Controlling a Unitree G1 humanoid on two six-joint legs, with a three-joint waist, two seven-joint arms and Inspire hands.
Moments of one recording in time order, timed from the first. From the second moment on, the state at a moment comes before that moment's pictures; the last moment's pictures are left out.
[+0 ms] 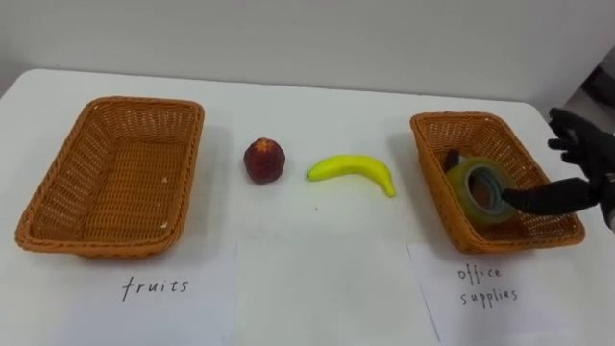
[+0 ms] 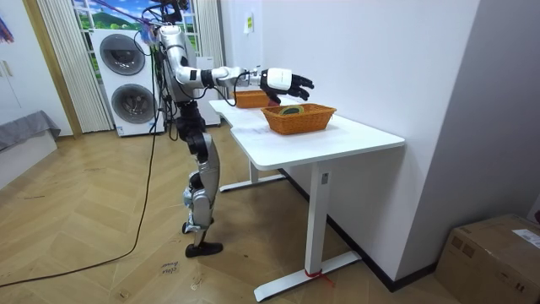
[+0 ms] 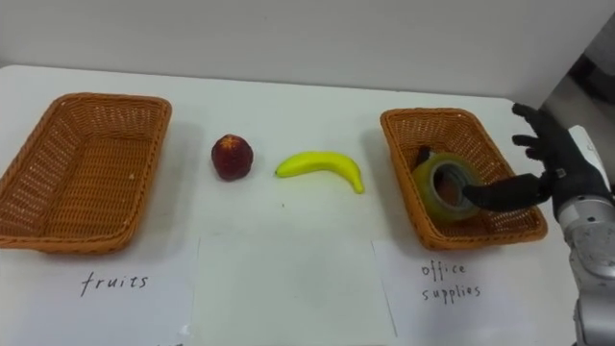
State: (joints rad) left arm 0.31 0.28 0.09 0.97 0.27 0.11 -0.09; right arm -0.06 -0.51 -0.30 0.22 -0.17 0.11 0.17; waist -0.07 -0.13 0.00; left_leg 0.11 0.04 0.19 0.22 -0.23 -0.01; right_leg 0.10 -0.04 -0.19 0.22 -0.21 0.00
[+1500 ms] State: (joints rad) left arm 0.30 0.27 0.12 0.98 0.27 0.11 -0.10; right arm -0.08 -0.51 -0.29 -0.02 -0.20 0.11 0.19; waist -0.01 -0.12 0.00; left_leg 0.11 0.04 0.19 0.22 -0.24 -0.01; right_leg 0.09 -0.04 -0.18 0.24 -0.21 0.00
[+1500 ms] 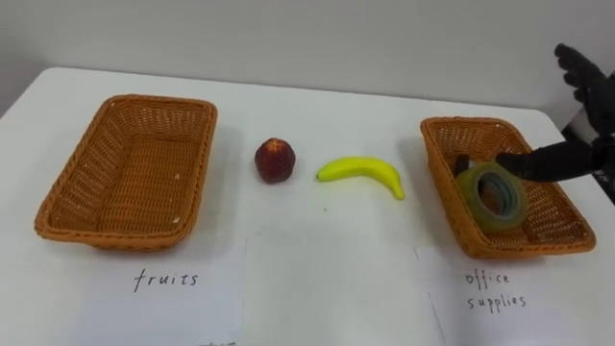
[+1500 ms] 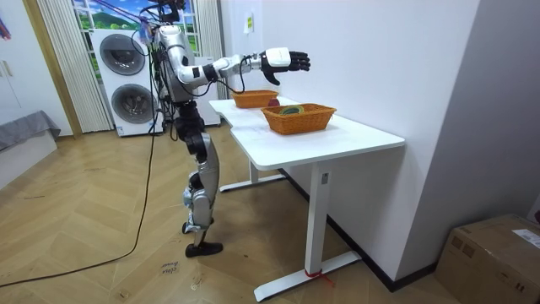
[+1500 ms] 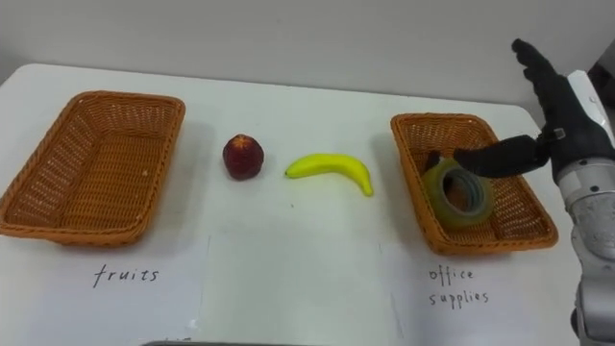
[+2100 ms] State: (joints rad) left arm 0.32 0.30 0.10 0.96 0.29 0.11 -0.10; right arm -0.18 -0.52 -0.12 0.02 -0.12 0.11 0.13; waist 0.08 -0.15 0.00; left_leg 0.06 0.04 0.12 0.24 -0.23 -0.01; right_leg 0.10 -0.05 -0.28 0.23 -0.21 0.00
